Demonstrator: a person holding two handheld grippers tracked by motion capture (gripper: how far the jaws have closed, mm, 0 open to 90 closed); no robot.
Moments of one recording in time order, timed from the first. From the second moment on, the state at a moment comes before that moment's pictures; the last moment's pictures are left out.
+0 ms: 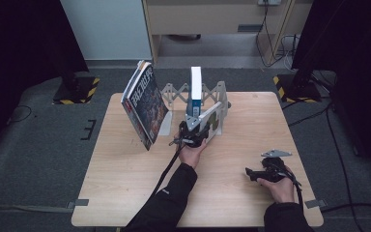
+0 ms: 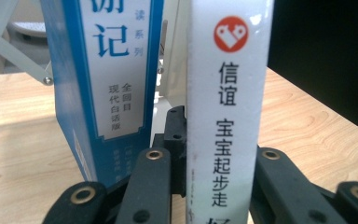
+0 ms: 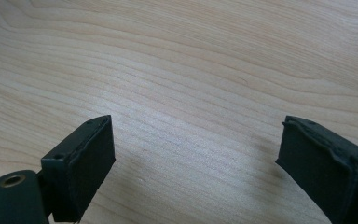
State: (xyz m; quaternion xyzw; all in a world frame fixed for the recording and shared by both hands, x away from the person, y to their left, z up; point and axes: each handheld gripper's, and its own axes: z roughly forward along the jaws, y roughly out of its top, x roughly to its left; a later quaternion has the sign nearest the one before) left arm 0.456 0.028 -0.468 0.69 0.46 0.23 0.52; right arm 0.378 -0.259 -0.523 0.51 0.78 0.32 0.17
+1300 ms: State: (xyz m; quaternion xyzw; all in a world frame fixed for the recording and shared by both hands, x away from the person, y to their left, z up) left arm 0.438 0.025 -0.509 0.71 0.45 0.21 0.50; right arm 0.378 -0.257 -0.525 0.51 0.79 0.31 0.16
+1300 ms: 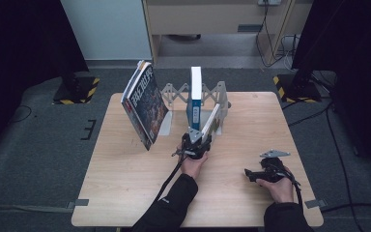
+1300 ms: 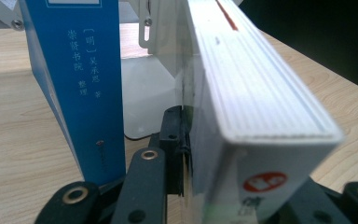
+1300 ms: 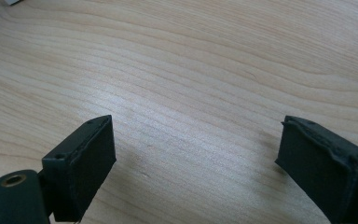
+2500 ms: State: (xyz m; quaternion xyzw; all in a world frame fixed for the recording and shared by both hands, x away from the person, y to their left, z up) left arm 0.433 0.016 -0.497 0.71 0.43 0.21 0.51; right arm 0.378 -0.256 -0.525 0.50 0.79 0.31 0.16
